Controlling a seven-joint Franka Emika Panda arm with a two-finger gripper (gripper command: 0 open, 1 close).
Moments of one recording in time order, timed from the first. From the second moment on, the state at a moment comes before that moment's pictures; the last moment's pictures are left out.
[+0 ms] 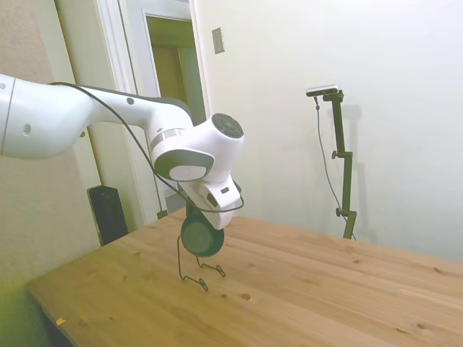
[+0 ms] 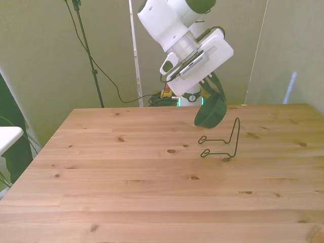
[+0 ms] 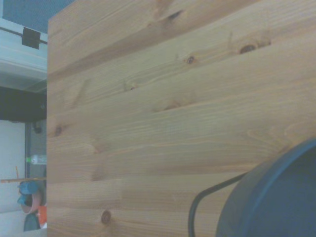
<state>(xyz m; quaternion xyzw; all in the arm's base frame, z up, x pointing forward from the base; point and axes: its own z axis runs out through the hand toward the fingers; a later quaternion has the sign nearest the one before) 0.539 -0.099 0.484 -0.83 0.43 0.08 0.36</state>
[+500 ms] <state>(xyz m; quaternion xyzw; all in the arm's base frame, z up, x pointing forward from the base) 0.553 -0.073 0.452 -0.81 0.43 0.14 0.38</state>
